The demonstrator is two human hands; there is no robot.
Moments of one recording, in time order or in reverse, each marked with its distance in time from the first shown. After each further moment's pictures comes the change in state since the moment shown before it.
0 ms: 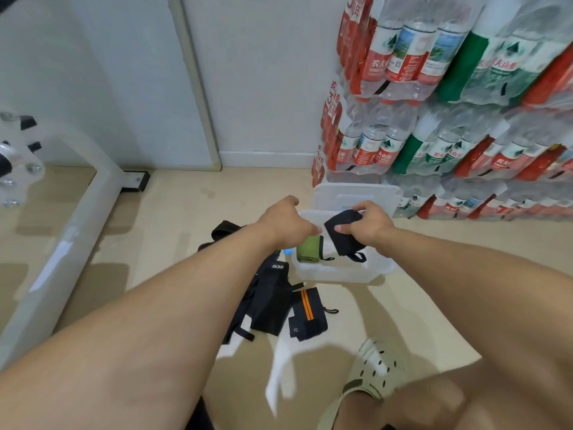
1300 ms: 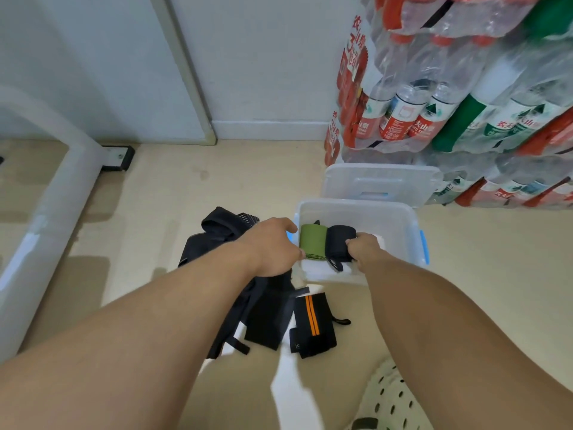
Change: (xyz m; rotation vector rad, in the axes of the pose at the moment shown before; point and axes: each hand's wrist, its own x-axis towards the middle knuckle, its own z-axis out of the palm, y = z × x) left_hand 0.078 -0.047 0.020 0.267 -0.156 -0.143; right_hand 0.177 0.127 0.134 0.187 -0.039 0.405
